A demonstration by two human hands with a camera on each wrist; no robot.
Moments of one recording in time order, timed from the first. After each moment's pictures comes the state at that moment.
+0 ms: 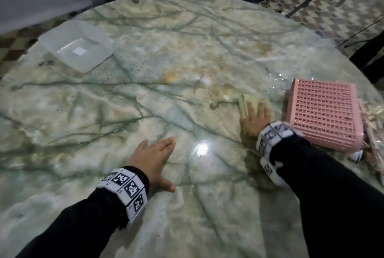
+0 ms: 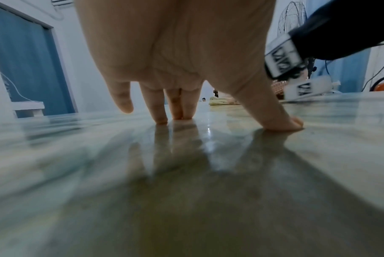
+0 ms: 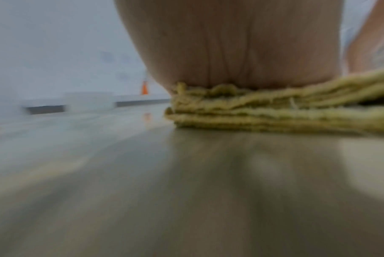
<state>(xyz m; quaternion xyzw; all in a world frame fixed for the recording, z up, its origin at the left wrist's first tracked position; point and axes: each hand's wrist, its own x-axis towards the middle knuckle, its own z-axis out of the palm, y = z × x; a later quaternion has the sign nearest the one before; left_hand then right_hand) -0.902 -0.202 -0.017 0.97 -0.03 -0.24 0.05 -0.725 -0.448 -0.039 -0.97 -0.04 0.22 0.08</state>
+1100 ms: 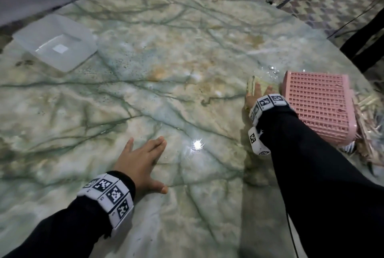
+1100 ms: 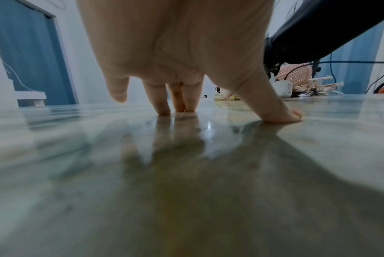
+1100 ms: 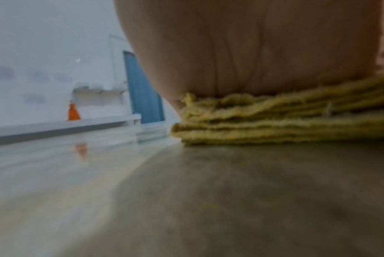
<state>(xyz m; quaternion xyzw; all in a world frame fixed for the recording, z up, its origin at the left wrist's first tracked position) -0.902 -0.198 -0.019 0.96 -0.02 -0.26 0.05 -0.669 -0.459 -0.028 -0.97 0.06 0.19 0.11</state>
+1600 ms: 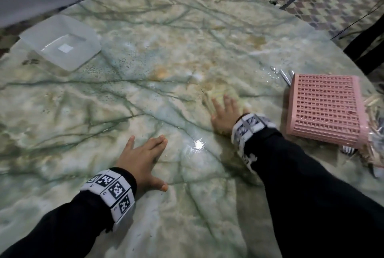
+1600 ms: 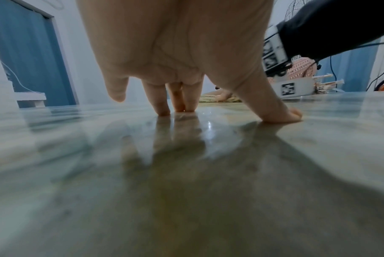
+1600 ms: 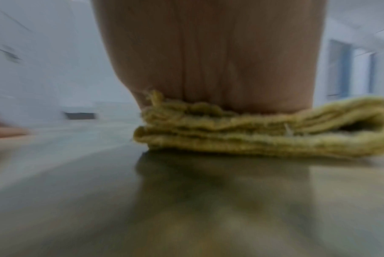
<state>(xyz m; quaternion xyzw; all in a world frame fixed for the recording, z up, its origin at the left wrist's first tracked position) -0.903 -0.200 -0.016 0.96 -0.01 -0.27 0.04 -0.741 -0.398 -0.038 -0.96 -0.14 0.22 0.05</state>
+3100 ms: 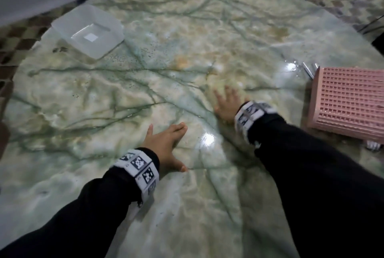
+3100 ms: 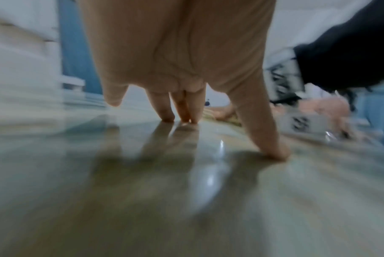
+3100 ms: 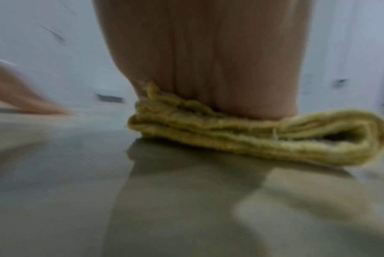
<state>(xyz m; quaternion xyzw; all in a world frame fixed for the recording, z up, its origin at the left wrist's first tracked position) -0.902 -0.190 -0.022 0.95 0.02 -0.27 0.17 -0.734 -0.359 -0.060 -0.96 -0.24 0.12 0.00</state>
